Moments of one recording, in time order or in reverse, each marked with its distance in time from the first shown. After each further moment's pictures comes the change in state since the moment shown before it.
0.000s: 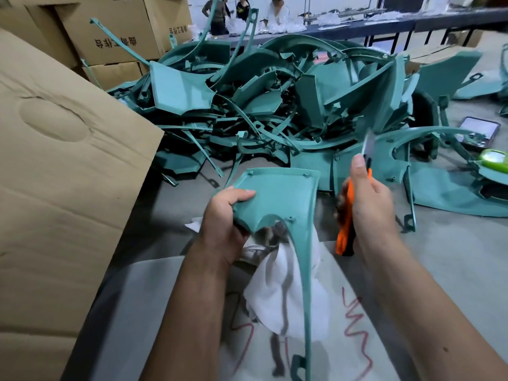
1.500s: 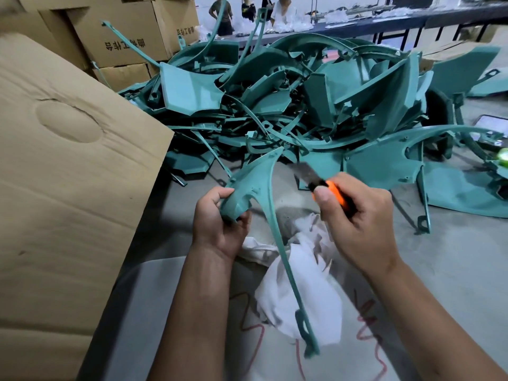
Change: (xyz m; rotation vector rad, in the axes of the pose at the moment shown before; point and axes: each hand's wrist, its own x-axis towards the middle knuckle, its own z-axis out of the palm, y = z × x) left_hand 0.001 0.016 -0.013 -0.296 0.211 -0.074; right_hand -0.029 -0.008 0.011 -0.433 -0.295 -0.845
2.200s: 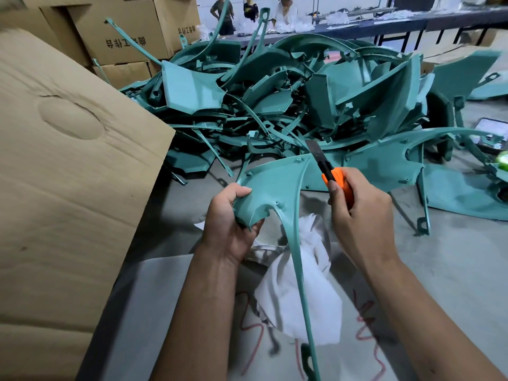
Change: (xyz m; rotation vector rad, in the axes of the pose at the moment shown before) left_hand -0.002 -0.011 0.006 0.054 -0.106 0.011; right_hand -0.001 0.019 0.003 -0.409 0.059 0.254
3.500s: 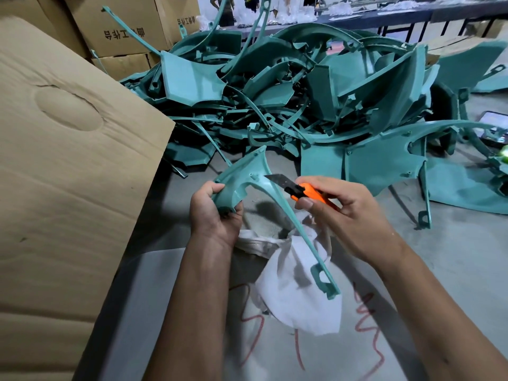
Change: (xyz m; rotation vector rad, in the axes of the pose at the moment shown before) left_hand 0.007 0.013 -0.008 -0.194 0.247 0.114; right_hand 0.001 -0.005 -0.012 0.607 -0.512 -0.085
